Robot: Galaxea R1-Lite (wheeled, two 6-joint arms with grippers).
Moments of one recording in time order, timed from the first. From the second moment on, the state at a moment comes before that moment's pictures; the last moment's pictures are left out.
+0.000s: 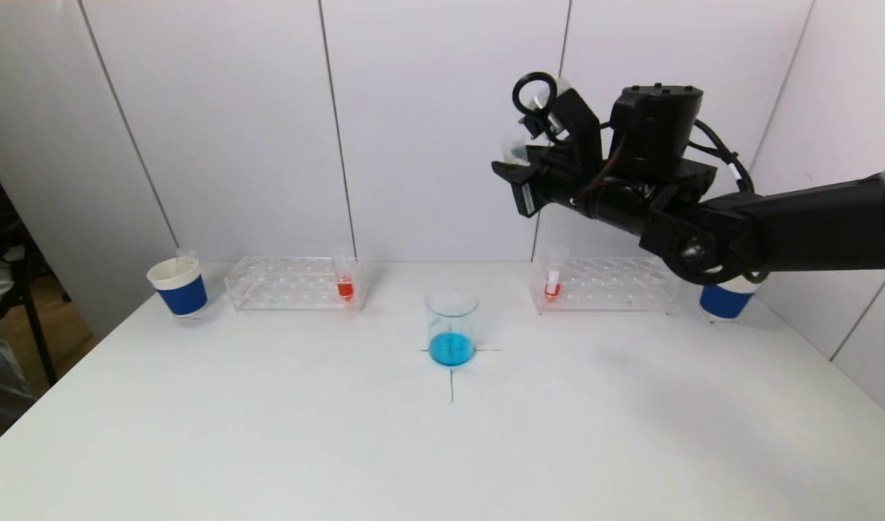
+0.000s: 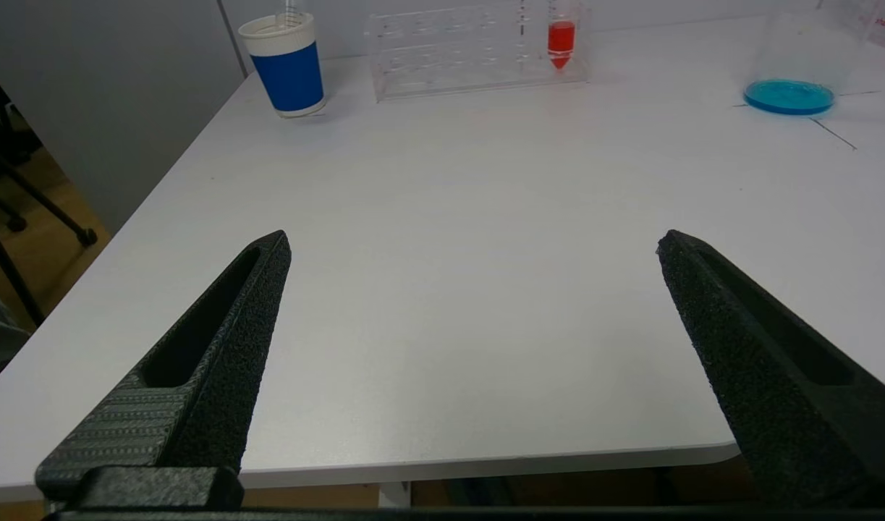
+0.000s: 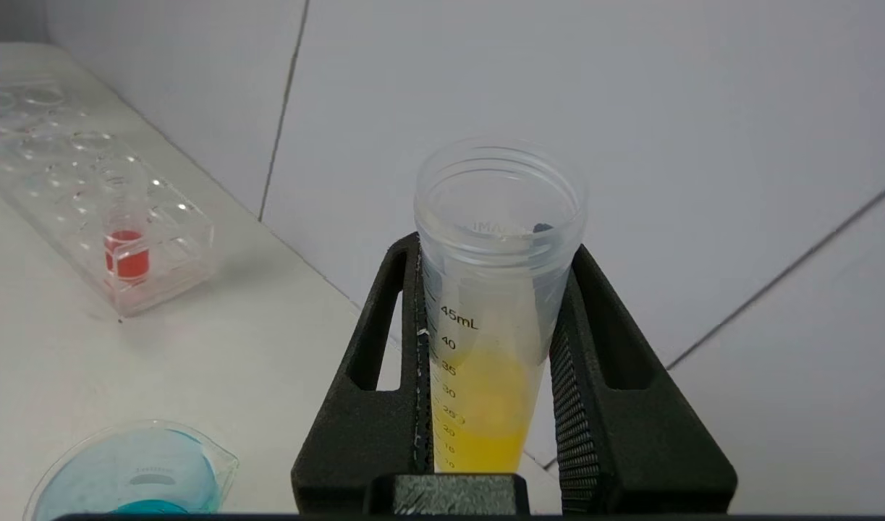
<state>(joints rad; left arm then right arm) -0.01 0.00 0.00 0.00 -0.02 0.07 0.46 2.06 -1.48 -0.58 0.15 -0.39</state>
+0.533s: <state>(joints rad) -0.01 0.00 0.00 0.00 -0.02 0.07 0.46 2.22 -1.62 -0.58 0.32 -0.63</state>
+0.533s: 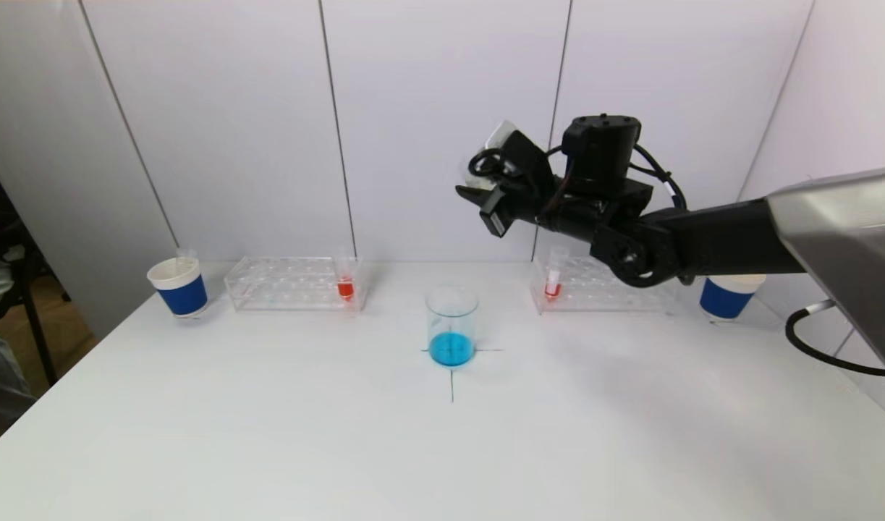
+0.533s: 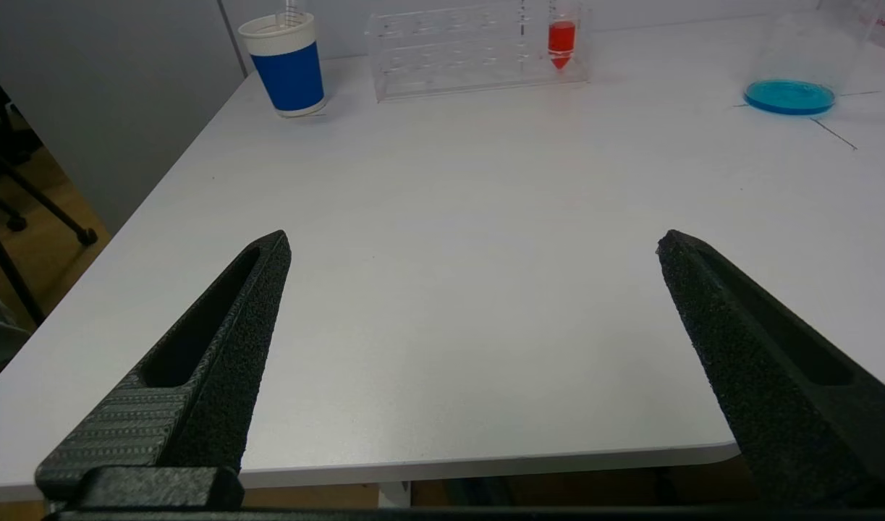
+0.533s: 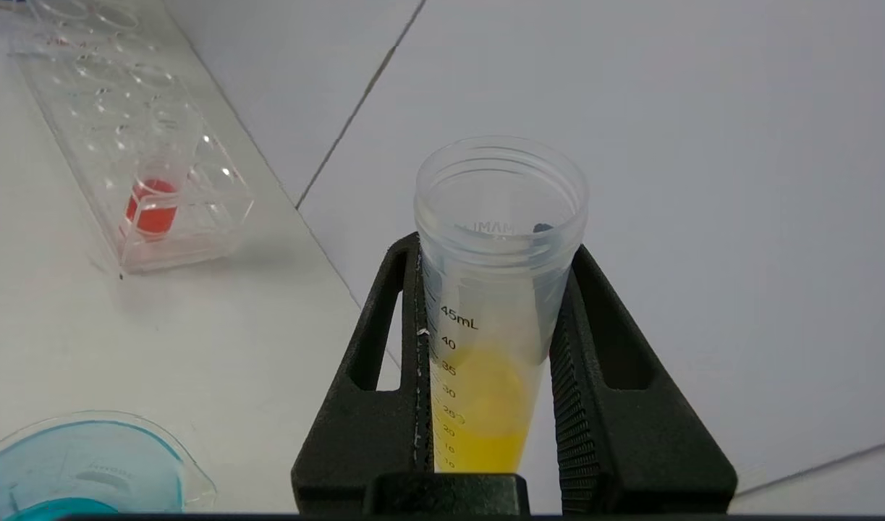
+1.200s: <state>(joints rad) -0.01 0.00 0.00 0.00 -0.02 0.07 0.42 2.34 -1.63 -0.64 0.57 -0.95</state>
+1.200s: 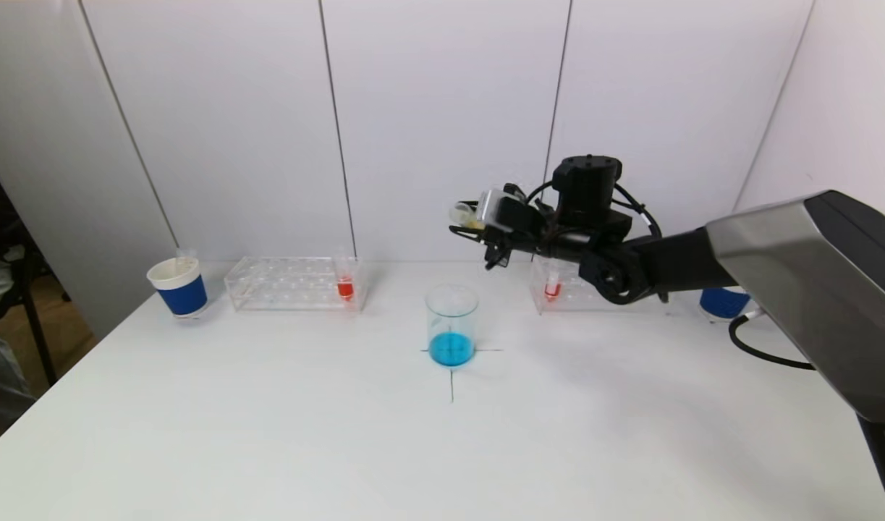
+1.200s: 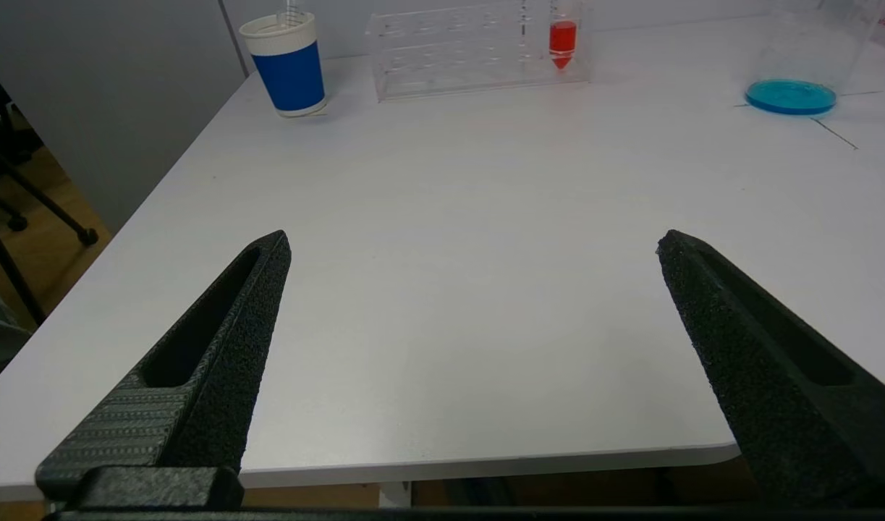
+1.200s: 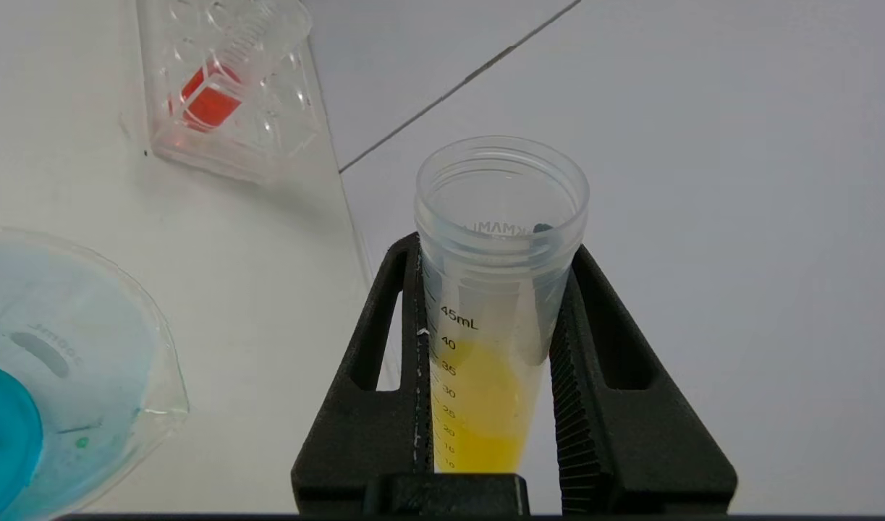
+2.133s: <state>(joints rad) -0.01 0.00 0.00 0.00 -0.02 0.07 0.43 2.40 -1.59 -0.80 0.63 -1.25</state>
